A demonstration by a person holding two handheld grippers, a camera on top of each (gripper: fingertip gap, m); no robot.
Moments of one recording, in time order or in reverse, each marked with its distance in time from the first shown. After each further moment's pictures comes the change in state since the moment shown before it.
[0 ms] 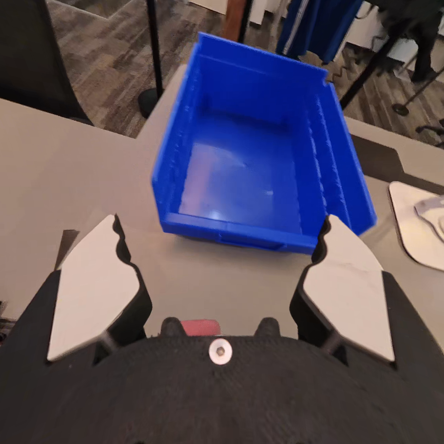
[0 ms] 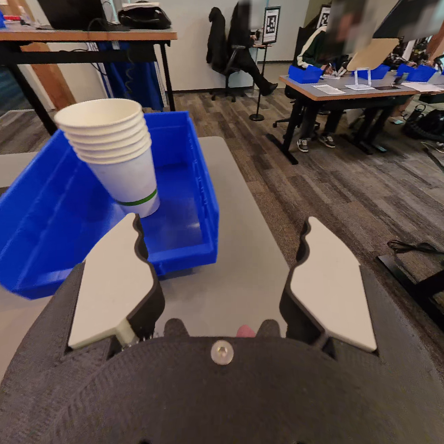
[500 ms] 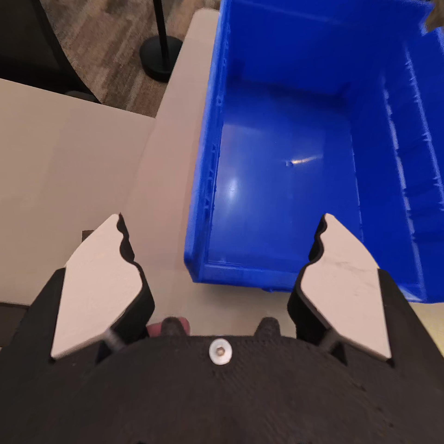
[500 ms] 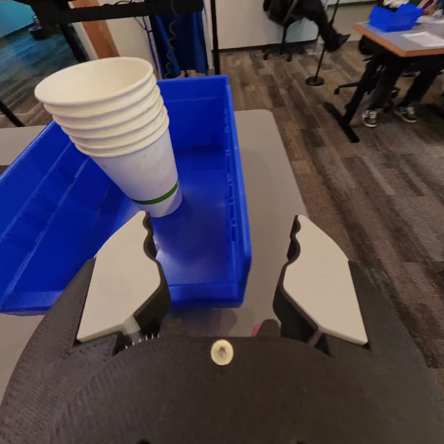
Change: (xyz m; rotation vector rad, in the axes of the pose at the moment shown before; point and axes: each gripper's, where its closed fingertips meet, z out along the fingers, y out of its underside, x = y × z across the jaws) left arm -0.040 -0.002 0.074 -0.195 -0.049 0.068; right arm -0.036 0.022 0.074 -0.142 -0.227 0.003
